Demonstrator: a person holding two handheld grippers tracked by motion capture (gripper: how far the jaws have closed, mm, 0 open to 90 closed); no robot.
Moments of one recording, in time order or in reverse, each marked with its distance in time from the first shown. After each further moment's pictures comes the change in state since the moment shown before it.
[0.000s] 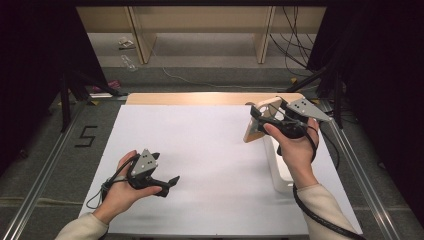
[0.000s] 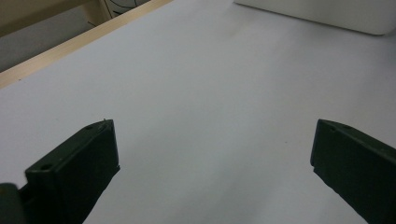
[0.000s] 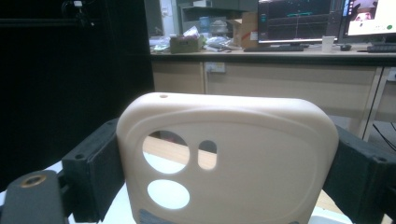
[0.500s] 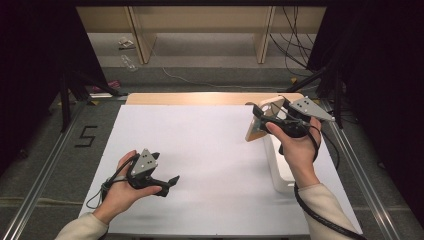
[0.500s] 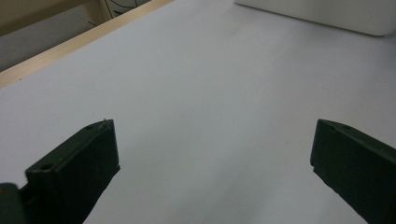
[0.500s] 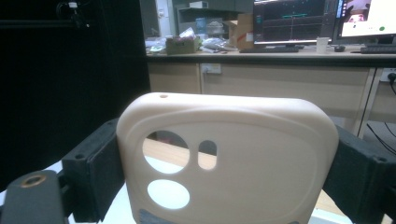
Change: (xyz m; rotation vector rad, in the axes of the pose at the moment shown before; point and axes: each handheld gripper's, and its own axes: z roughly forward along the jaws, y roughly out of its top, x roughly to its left) left arm 0.001 0.000 0.000 -0.002 0.003 -0.006; right arm -0.004 0.002 -0.002 -0.003 -0.016 0.001
